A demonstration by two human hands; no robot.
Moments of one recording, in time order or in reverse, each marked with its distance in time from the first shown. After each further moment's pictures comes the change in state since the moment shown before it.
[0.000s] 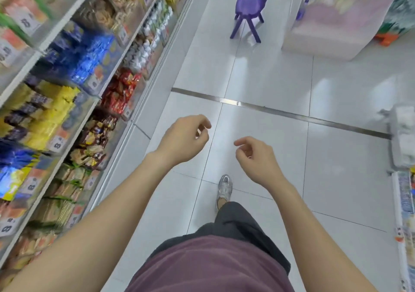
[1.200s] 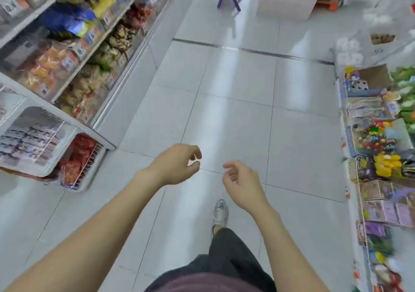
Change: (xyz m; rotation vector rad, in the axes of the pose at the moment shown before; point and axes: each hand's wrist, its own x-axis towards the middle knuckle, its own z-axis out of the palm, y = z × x) left_hand -1.017 0.076 0.283 0.199 -0.251 0.071; right_hand -1.012 0.294 0.240 0.023 0.028 -0.006
